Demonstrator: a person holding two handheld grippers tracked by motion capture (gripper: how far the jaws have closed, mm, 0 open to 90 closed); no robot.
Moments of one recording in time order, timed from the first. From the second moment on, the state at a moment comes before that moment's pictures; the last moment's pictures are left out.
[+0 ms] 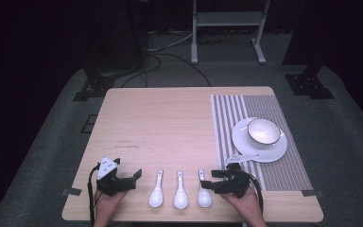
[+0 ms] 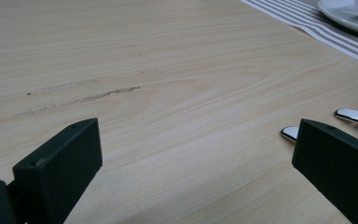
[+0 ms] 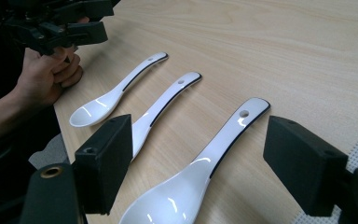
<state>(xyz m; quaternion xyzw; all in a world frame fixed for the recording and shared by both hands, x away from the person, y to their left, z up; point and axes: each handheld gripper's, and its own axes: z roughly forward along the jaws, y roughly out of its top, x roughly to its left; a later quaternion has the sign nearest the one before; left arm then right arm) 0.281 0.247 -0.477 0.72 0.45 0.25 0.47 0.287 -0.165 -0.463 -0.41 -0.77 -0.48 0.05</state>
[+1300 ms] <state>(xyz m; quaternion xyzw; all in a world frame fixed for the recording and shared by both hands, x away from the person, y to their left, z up) 0.280 0.247 -0.477 0.72 0.45 0.25 0.47 0.298 -0.133 -0.477 -0.44 -0.80 -0.41 -0.02</state>
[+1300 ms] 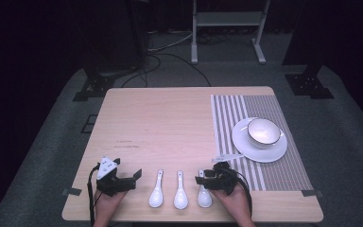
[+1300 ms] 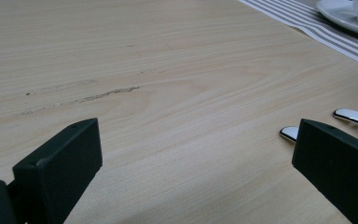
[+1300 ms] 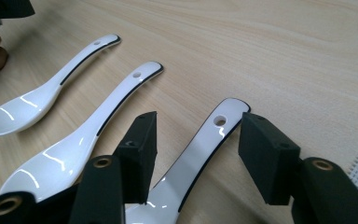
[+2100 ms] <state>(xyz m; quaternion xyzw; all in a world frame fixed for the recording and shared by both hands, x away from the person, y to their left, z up) 0.280 0.247 -0.477 0.72 0.45 0.25 0.47 0.291 -0.127 -0.472 -0.43 -0.82 -0.37 -0.08</state>
